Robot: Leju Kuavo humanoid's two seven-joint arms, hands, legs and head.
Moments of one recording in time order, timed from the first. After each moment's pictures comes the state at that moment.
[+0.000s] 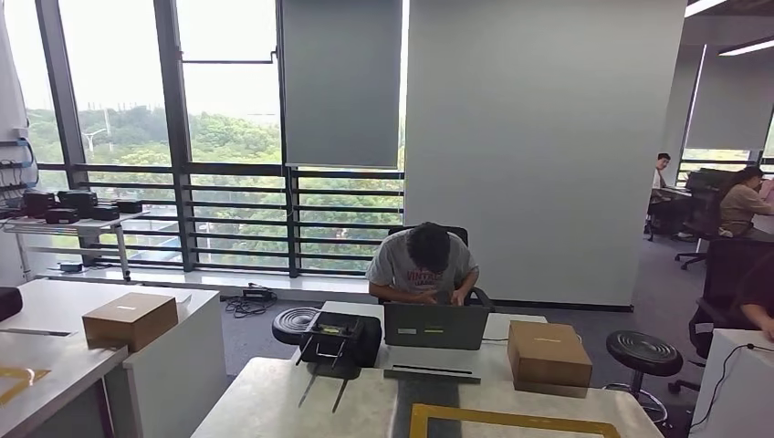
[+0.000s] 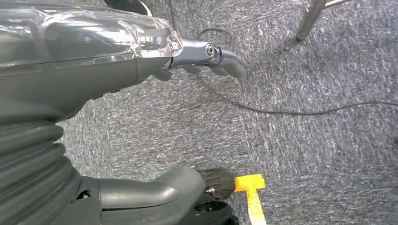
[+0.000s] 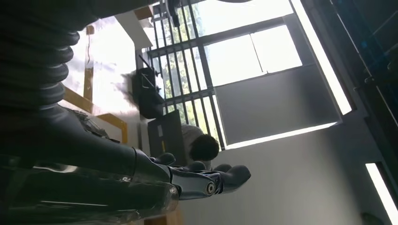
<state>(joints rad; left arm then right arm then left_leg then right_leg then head) -0.10 0.00 -0.98 -0.23 0.68 0.32 -0.30 -0.02 -0.28 0.39 -2.13 -0.48 -0.31 -0.39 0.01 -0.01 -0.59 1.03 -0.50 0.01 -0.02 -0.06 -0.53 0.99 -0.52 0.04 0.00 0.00</state>
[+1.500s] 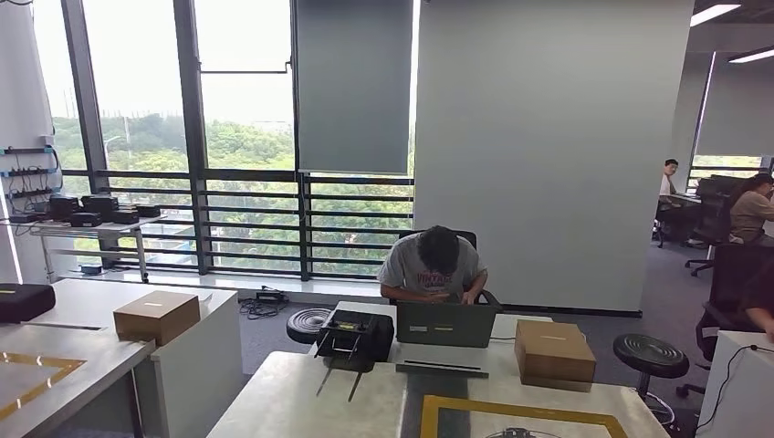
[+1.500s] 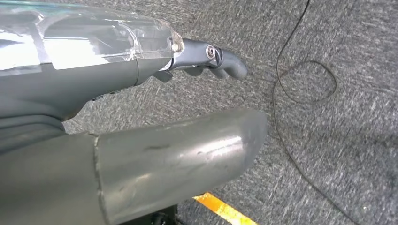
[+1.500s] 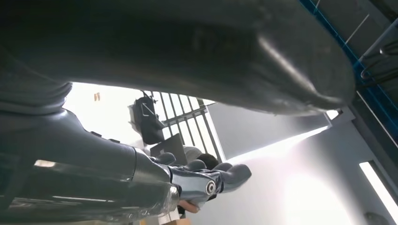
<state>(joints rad) -0.10 0.01 -0.68 -0.23 1.03 0.42 -0.31 0.07 -0.24 0.38 -2.11 -0.58 -0.21 -0.50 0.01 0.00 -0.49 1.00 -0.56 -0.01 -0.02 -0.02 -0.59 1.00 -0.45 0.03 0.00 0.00</state>
